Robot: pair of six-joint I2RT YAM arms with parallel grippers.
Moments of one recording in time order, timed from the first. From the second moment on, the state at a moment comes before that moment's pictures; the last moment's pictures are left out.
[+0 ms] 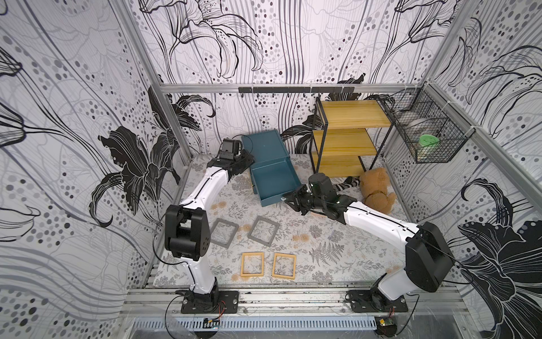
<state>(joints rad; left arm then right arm) -0.14 1.81 1.59 -0.43 0.14 -0.79 0.69 1.55 1.10 -0.08 -0.30 1.64</state>
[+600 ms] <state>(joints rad) -0.14 1.81 1.59 -0.44 0.14 -0.78 0.69 1.52 1.13 -0.18 -0.27 1.60</state>
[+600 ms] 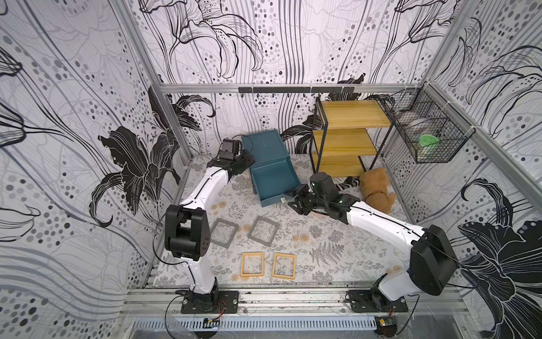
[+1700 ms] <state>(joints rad) -0.25 1.29 1.30 -0.50 -0.03 -0.79 0.51 1.36 1.32 -0.81 -0.02 0.95</state>
